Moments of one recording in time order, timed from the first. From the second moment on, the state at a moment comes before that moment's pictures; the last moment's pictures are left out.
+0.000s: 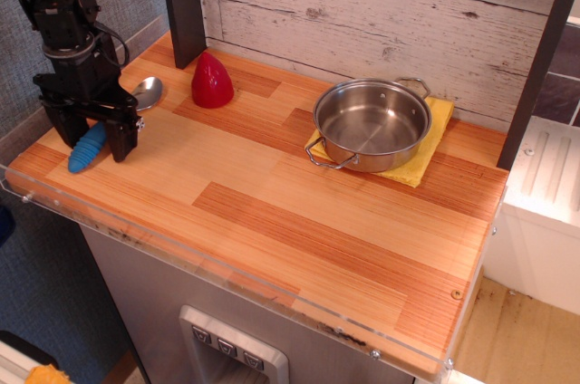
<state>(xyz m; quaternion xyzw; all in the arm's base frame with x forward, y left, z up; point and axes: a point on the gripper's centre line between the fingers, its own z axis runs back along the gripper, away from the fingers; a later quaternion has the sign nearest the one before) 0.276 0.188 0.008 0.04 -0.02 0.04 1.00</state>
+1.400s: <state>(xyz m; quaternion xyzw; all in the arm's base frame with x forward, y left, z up) 0.278 0.027 0.066 0.03 -0.05 0.03 1.00</state>
